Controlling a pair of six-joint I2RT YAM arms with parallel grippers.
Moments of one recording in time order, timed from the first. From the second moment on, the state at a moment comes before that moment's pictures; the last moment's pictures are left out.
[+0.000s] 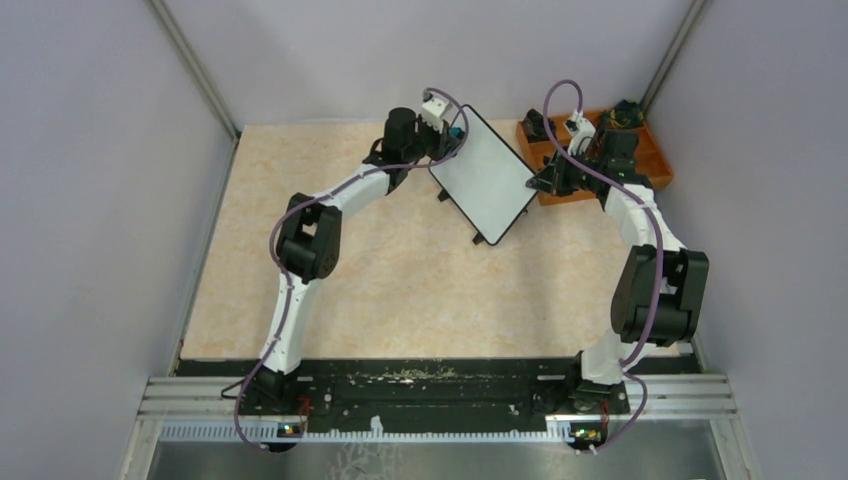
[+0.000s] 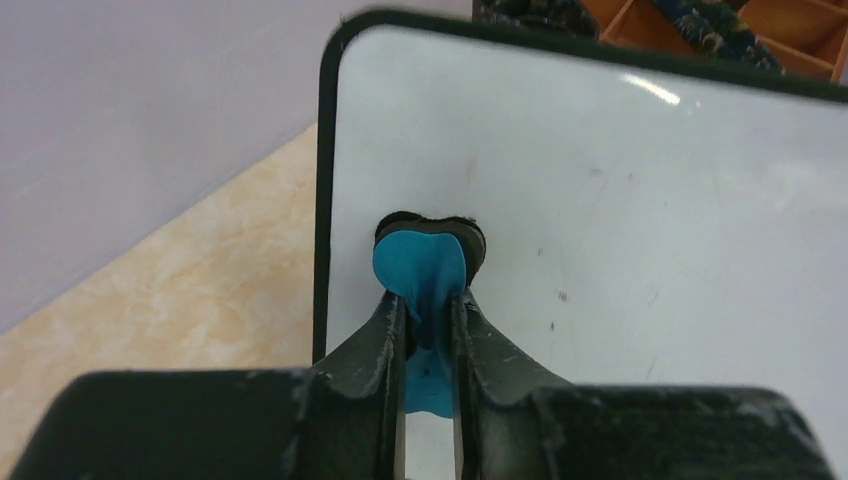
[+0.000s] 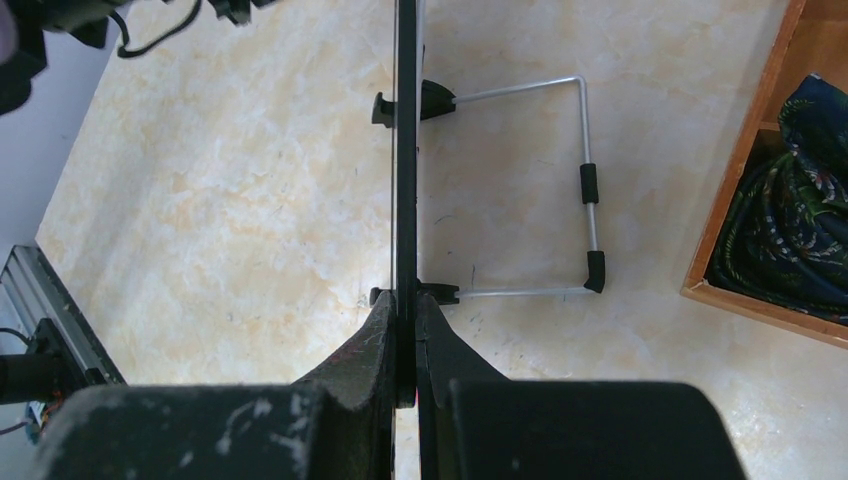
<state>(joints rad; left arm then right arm) -0.50 2.39 1.98 0.25 0.31 0.03 -0.11 1.62 1.23 -0.30 -0.83 -0.01</state>
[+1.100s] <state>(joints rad) -0.48 2.15 1.60 0.22 0.25 0.04 -0.11 1.62 1.24 -0.33 -0.82 0.00</state>
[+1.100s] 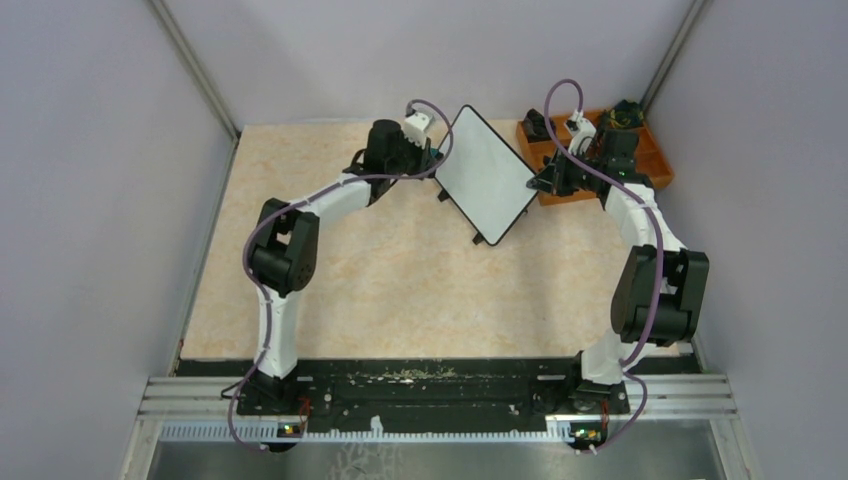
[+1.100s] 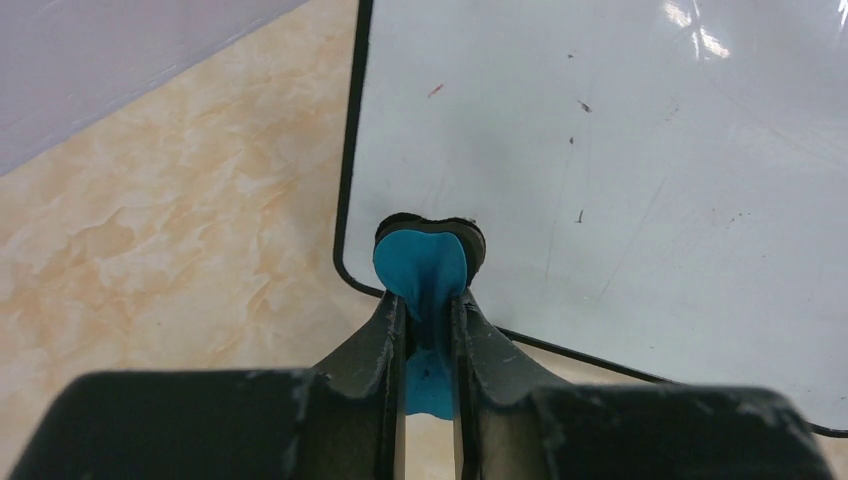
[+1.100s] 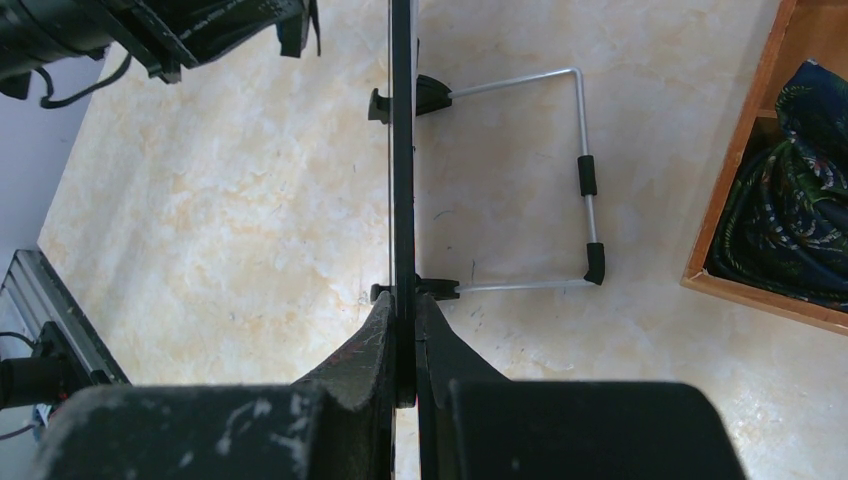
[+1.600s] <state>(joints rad) -0.45 1.94 1.63 -0.15 0.16 -0.06 -0.11 1.65 1.25 -0.30 -0.83 0.03</state>
